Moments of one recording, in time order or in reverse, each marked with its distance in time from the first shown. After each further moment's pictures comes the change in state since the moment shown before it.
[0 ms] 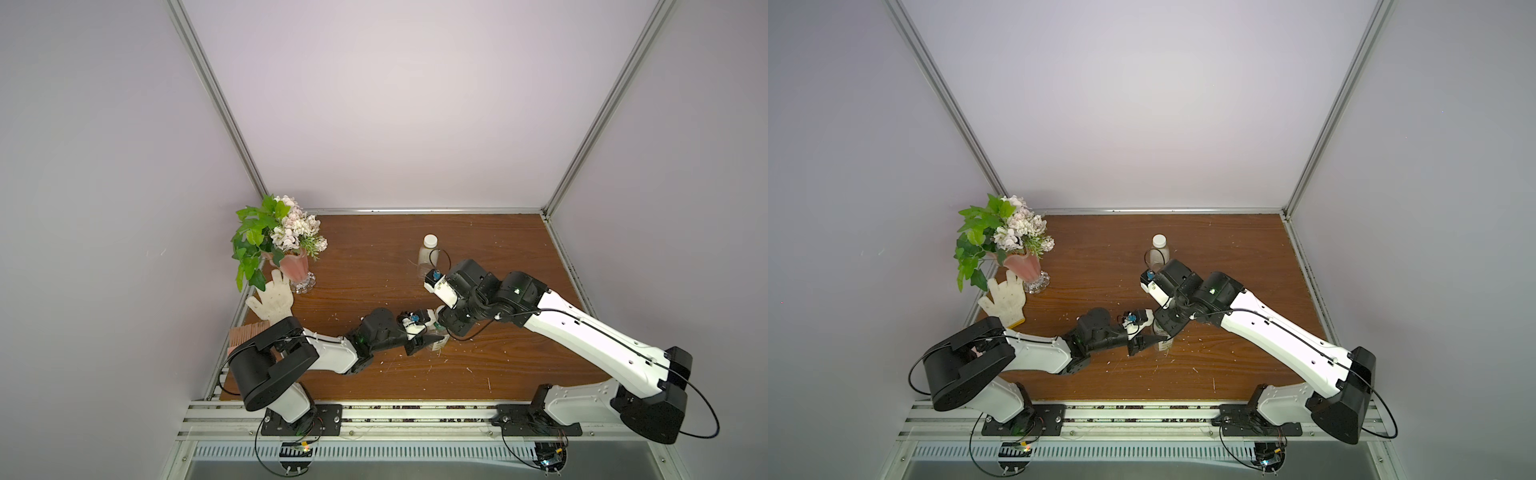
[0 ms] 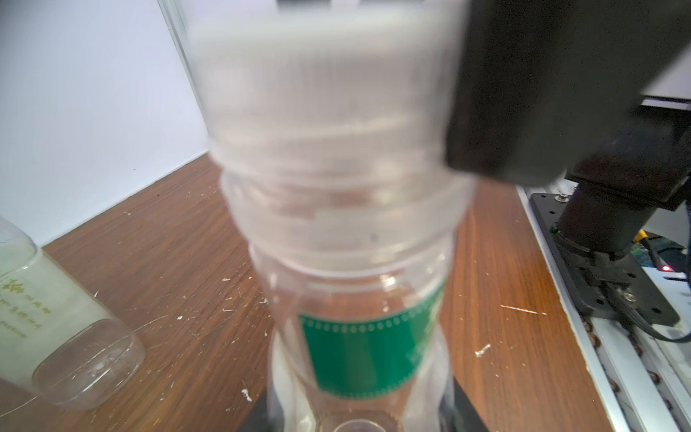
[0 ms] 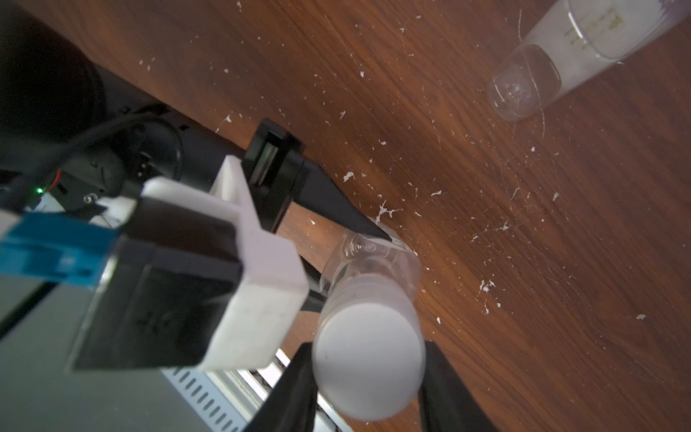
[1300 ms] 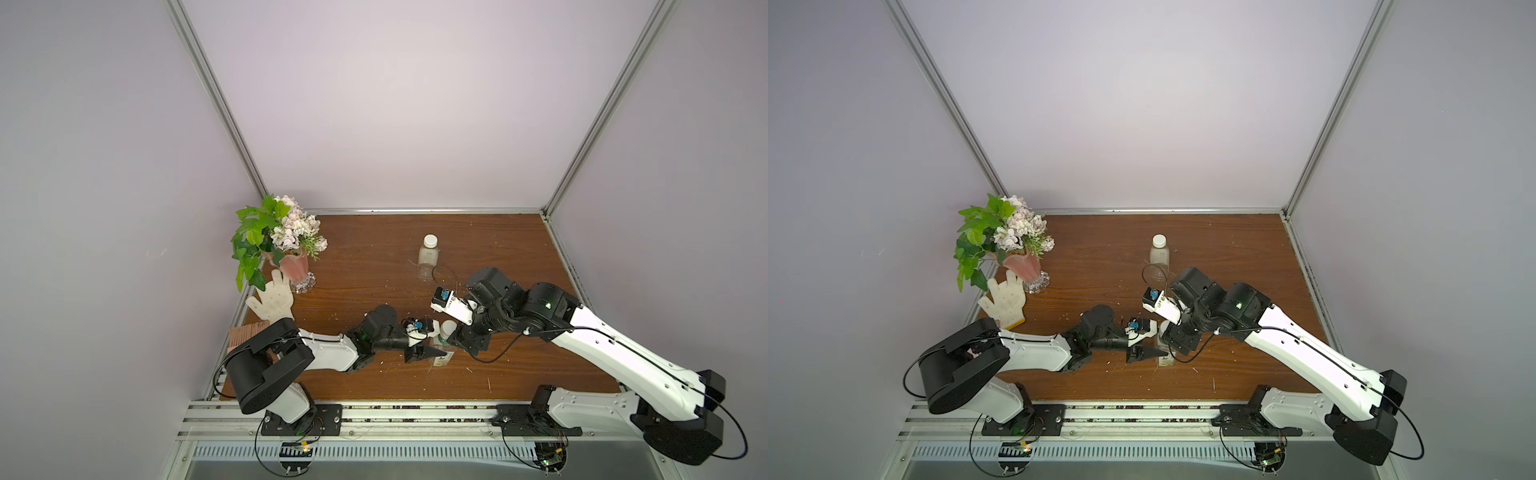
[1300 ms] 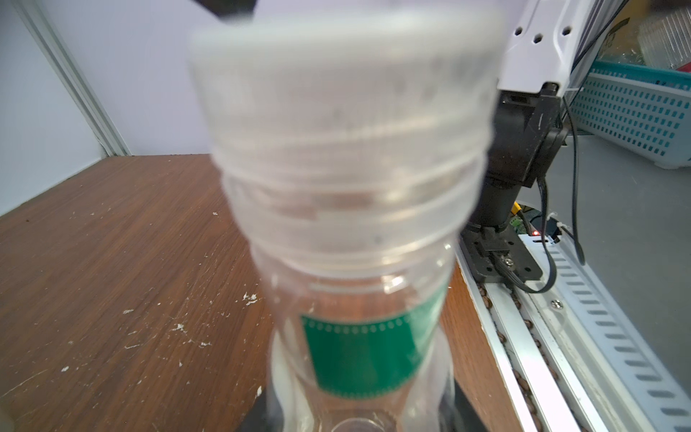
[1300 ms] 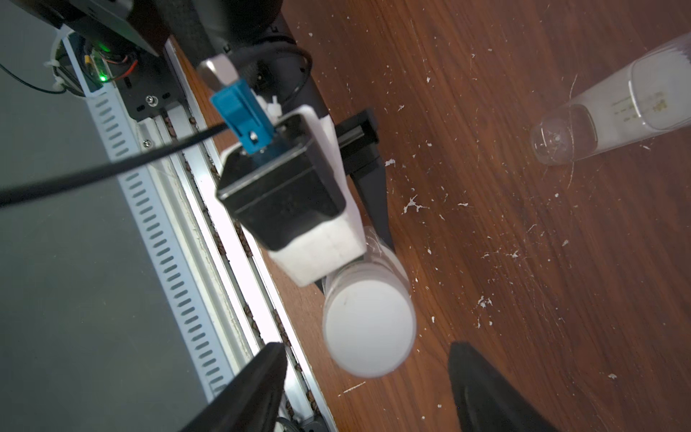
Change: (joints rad) left arm -0.004 -0.023 0.040 -0.142 0.277 0.057; right arm 0.009 -0.148 -0.060 -0.042 -0.124 -0.318
